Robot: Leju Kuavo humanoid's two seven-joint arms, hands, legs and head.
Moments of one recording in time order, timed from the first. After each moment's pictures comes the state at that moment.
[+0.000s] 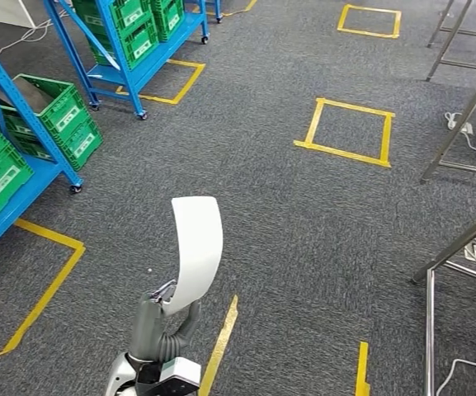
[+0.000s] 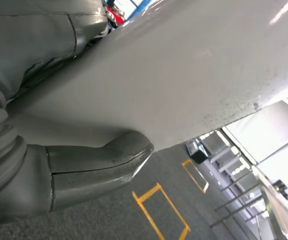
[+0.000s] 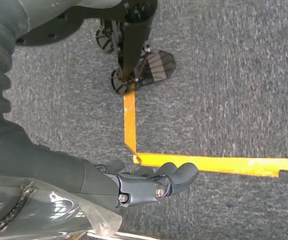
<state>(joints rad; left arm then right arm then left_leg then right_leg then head) 0.16 -0.17 -0.36 -1.45 -0.51 0.52 -0.62 -0.05 0.16 -0.98 -0.21 0.61 -0.17 -0.35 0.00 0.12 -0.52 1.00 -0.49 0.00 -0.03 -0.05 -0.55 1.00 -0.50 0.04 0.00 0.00</state>
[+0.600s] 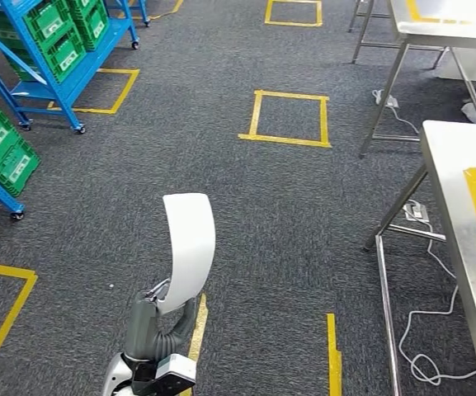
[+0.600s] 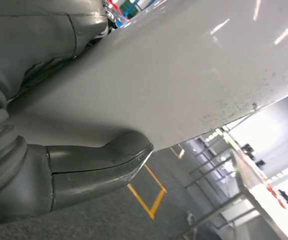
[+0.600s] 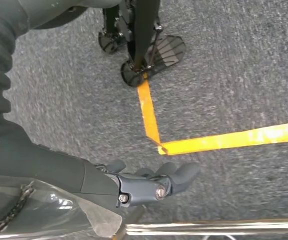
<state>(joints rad) 0.16 -0.19 -0.32 -1.46 -0.52 0.50 -0.63 -0.04 0.16 -0.99 -0.21 0.63 -0.18 -0.35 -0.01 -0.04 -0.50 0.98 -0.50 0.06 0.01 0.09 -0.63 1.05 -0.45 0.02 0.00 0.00</state>
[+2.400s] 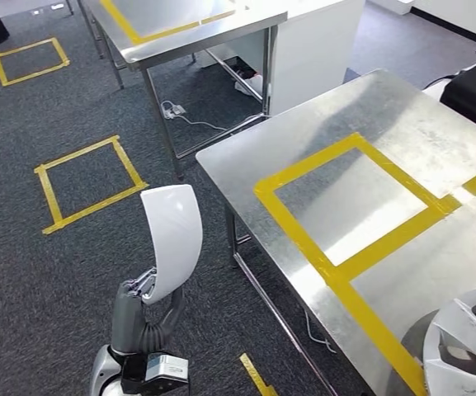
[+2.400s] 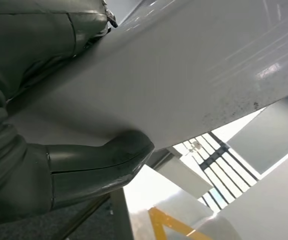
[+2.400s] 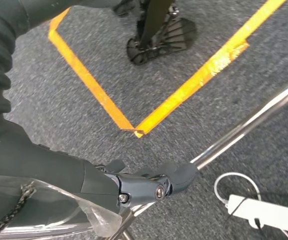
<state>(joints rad) 0.17 -0.19 -0.26 -1.56 -0.58 0.52 -0.68 -0.03 0.16 -0.93 -0.21 0.80 -0.20 -0.33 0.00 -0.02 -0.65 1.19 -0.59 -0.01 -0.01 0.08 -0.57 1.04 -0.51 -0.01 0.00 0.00</state>
